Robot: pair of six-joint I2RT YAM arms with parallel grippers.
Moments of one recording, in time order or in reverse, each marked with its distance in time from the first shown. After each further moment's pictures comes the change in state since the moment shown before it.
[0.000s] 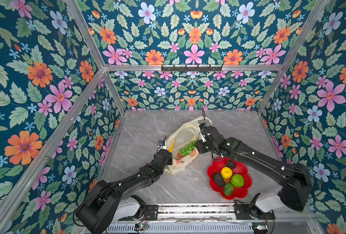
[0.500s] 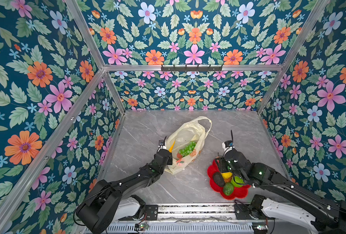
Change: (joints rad) left arm 0.000 0.004 0.000 0.006 0.001 0.000; right arm 0.082 -0.515 -0.382 -0.138 0.156 0.220
